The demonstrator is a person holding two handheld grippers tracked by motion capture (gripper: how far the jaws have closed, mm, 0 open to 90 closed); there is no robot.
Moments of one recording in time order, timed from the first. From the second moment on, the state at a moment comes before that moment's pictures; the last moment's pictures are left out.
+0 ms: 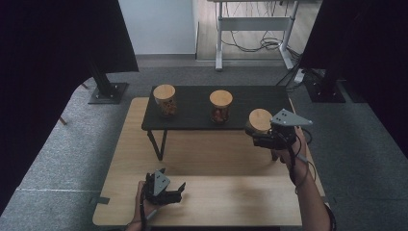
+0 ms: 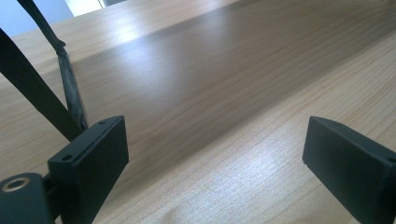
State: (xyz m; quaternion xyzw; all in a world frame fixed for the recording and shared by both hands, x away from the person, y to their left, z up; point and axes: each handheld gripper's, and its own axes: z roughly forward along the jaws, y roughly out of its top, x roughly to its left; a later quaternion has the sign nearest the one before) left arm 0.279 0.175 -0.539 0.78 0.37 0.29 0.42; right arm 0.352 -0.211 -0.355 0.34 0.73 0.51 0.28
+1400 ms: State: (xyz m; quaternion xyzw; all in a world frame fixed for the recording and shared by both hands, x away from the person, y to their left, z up) left arm 0.280 0.179 -0.539 0.77 0.38 0.29 0.42; right arm 0.388 -0.221 -0.346 0.36 0.72 0.51 0.30
